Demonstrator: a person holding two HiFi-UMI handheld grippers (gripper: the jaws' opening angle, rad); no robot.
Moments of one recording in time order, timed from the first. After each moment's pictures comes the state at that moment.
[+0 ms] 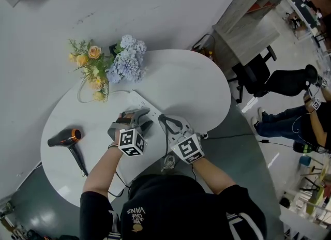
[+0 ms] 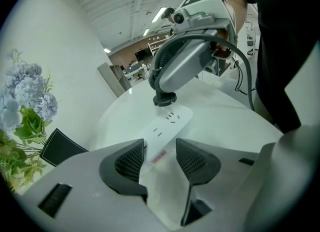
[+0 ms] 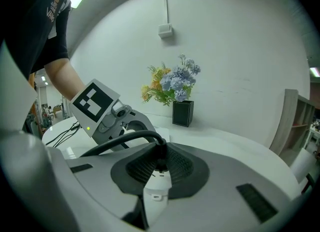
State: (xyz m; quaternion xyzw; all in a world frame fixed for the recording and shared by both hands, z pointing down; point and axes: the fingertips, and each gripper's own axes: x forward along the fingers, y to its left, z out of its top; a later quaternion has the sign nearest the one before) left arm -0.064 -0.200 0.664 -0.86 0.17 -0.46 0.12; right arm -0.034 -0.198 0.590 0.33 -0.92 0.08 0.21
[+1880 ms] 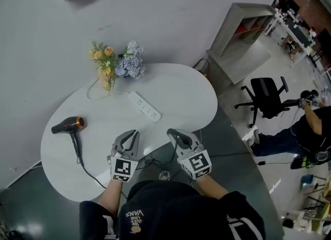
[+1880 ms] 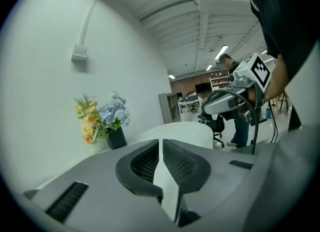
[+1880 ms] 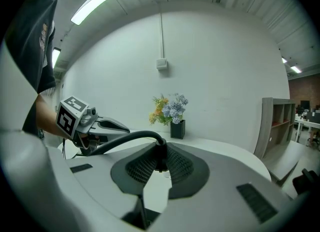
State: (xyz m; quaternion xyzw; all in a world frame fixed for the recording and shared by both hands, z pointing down) left arm -0.085 -0.066 0.512 -0.85 0.48 -0.20 0.02; right arm 0.043 -0.068 0.496 0.38 -0.92 0.07 0.12
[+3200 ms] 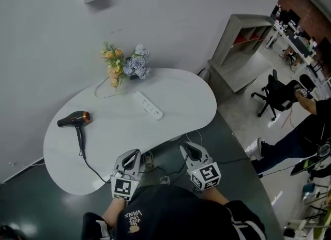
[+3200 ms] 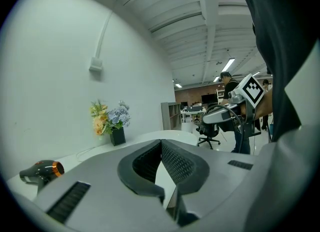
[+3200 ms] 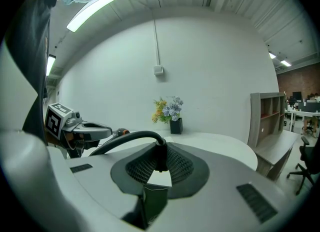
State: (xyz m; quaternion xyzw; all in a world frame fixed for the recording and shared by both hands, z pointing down) left arm -0.079 0.057 0.482 -0.85 0.52 -0.13 0.00; right arm 0.086 0.020 0.484 0.40 -0.90 0.10 0.10
